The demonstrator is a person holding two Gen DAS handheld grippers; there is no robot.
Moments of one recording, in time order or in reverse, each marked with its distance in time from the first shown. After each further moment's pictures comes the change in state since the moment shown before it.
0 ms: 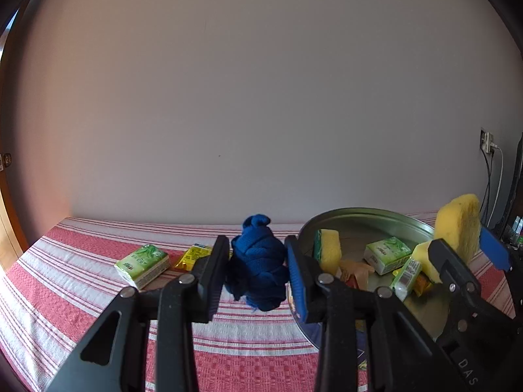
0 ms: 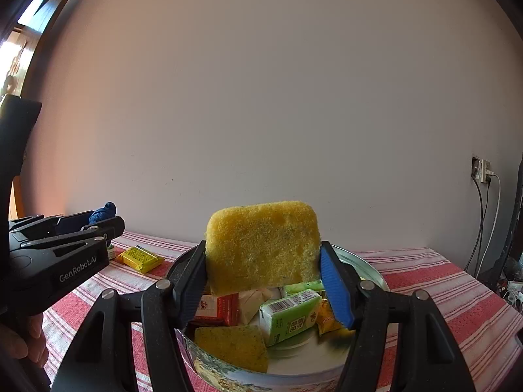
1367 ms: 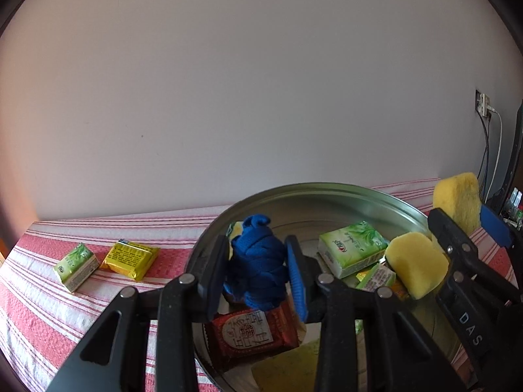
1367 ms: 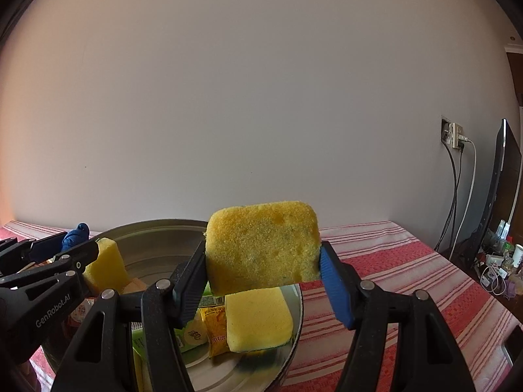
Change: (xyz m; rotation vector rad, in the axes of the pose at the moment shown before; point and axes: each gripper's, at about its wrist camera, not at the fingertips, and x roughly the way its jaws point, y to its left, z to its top) left arm 0.050 -0.090 0.004 0.082 0.161 -0.029; right arm 0.056 -0.061 -0.004 0.071 0.162 -0.138
